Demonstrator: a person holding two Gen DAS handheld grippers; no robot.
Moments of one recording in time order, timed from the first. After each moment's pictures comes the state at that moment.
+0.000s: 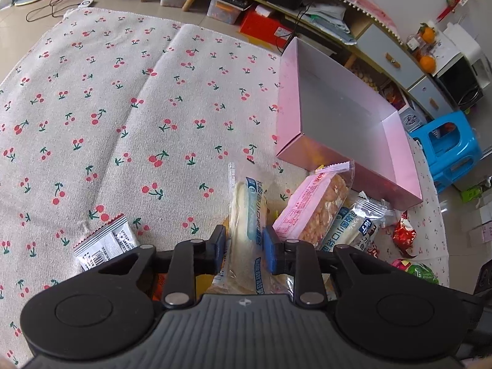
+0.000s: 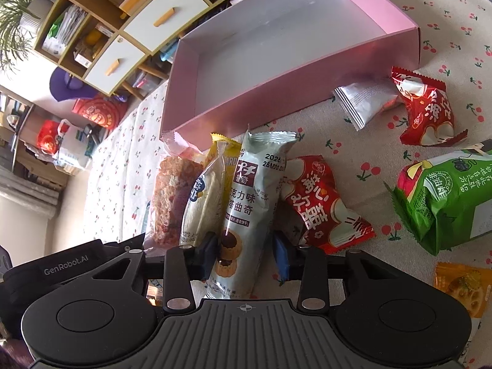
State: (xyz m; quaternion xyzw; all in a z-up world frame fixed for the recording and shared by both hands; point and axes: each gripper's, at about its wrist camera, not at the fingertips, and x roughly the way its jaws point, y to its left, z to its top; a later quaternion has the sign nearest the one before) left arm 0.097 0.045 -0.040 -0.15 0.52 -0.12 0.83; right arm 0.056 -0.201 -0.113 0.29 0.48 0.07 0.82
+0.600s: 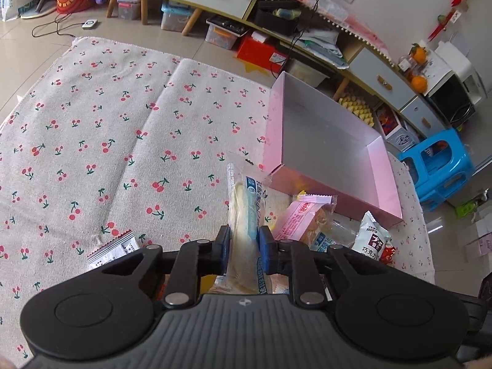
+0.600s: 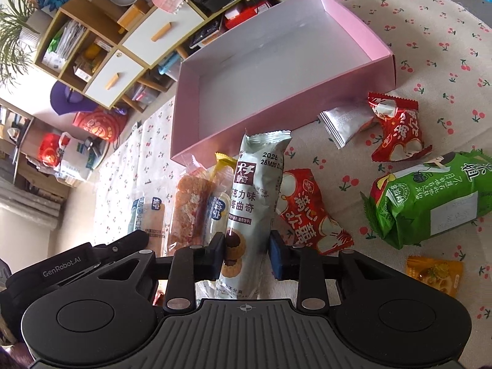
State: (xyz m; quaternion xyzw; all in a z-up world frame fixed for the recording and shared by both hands) left arm 0.087 0.045 -0.004 -0.16 0.47 -0.12 0.86; right arm 0.046 -0.214 -0.082 0.30 0.47 0.05 0.83
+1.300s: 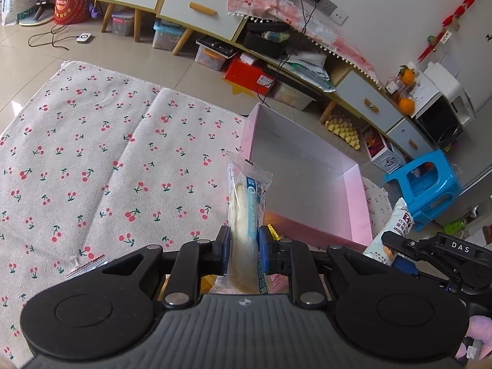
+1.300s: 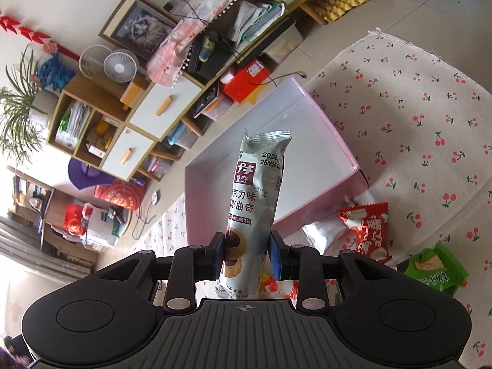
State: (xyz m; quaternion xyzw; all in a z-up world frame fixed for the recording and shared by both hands) left arm 0.104 0.021 0.013 -0.18 0.44 -0.12 0.87; right arm 0.077 -0.301 -0.040 0.40 0.38 0.03 0.84
